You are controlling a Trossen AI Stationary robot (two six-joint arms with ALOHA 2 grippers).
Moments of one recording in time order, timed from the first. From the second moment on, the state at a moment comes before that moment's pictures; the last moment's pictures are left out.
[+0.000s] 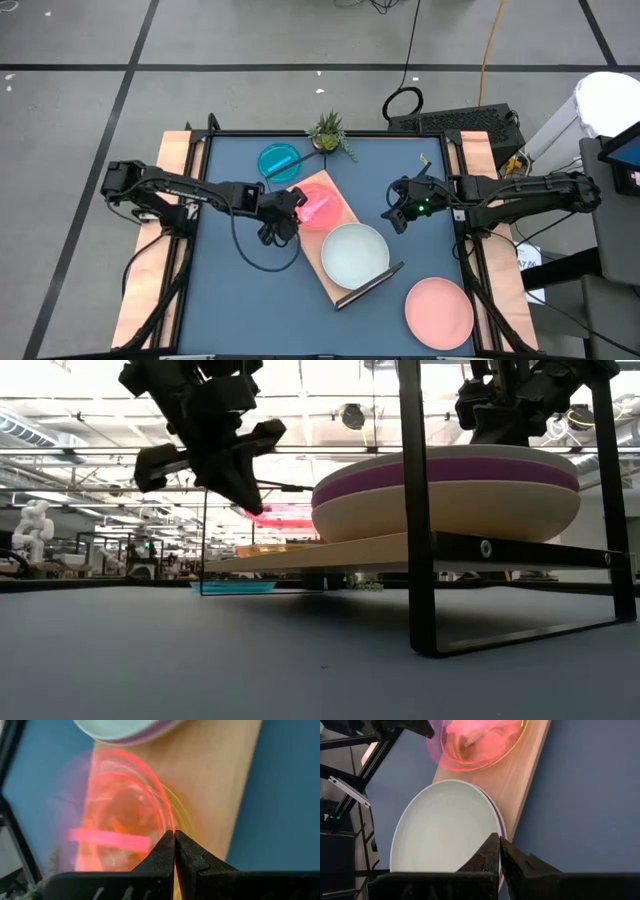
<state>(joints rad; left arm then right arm) -0.03 1.49 0.95 -0.39 -0.05 0.90 -0.03 0.94 0.66 -0.47 -0.05 0.83</state>
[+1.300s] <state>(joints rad) 0.00 1.50 0.95 -0.39 0.00 0.86 -0.03 0.94 0.66 -0.47 -0.02 0.82</state>
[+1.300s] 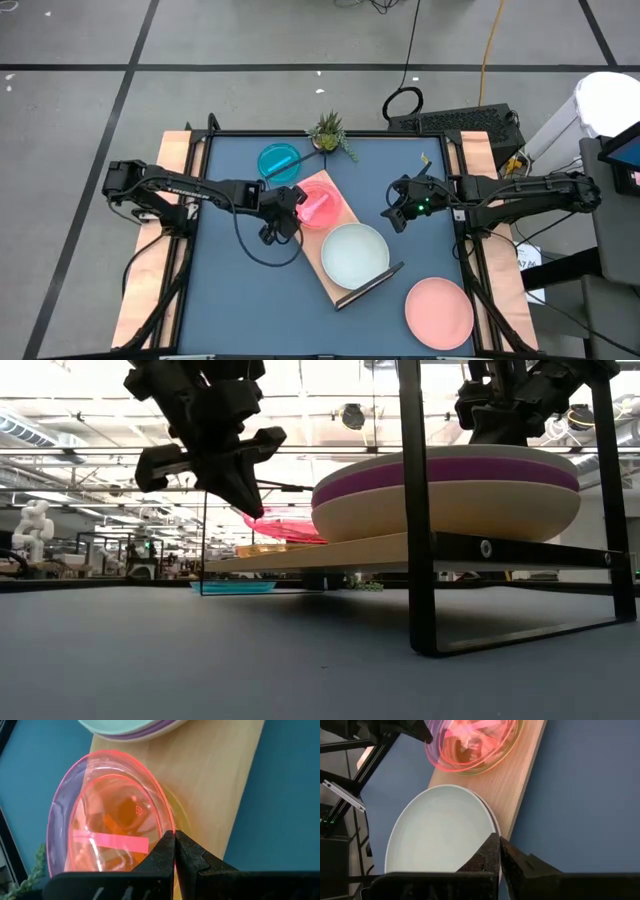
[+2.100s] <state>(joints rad) -0.01 1.52 0.95 -0.34 -0.01 0.75 -0.03 0.94 0.66 -0.47 0.00 0.82</state>
